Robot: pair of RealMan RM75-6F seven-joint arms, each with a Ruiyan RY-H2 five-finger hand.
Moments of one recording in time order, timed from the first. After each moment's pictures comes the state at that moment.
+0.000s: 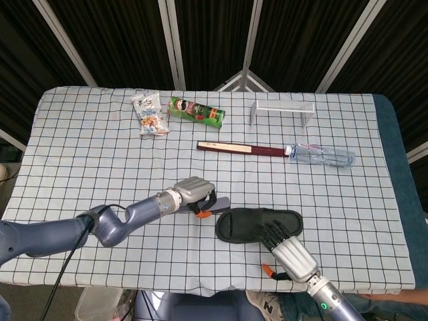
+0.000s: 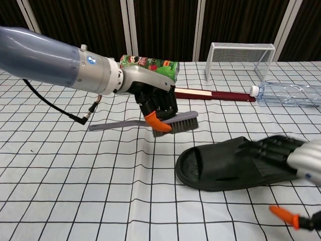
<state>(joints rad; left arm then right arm) -1.24 -1.43 -0.12 -1.44 1.17 0.39 -0.29 0.33 -1.35 -0.13 -1.69 -1.70 1.24 -0.30</state>
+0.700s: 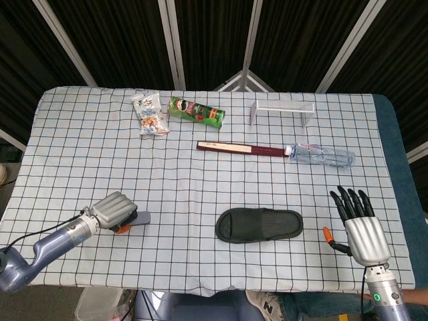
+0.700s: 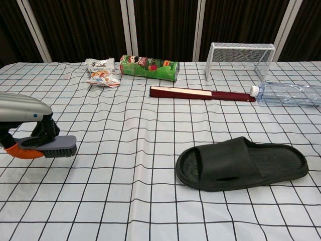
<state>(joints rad) -0.82 -1.18 0.18 -1.54 1.54 0.81 -0.07 0.17 -1.19 0.01 -1.71 -1.54 1.48 -0.27</state>
